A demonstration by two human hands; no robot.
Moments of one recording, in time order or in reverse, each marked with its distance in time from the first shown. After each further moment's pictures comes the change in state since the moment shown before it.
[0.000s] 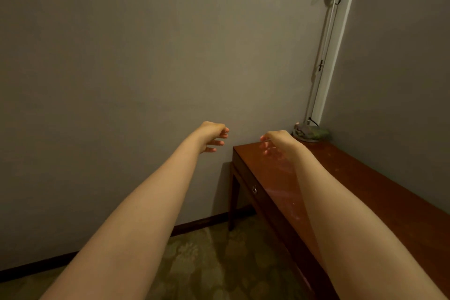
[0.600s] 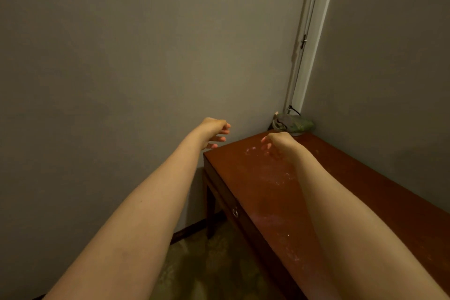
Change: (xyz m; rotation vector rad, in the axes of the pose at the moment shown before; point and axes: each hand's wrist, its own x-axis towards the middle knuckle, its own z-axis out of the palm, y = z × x) left_hand 0.249 0.031 0.088 0.077 -0.174 -0.029; right_hand 0.218 0.024 -0.052 0.004 0.152 0.143
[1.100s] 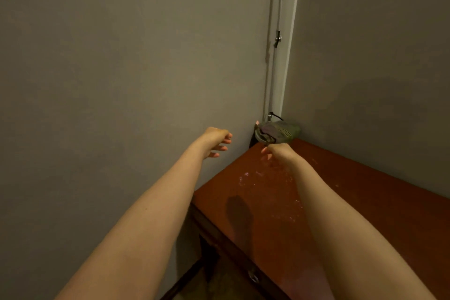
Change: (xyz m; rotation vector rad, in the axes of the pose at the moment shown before) left_hand 0.230 0.046 0.006 0.159 -0.272 0.063; right_hand 0.178 -0.025 0.015 0.152 0.229 0.140
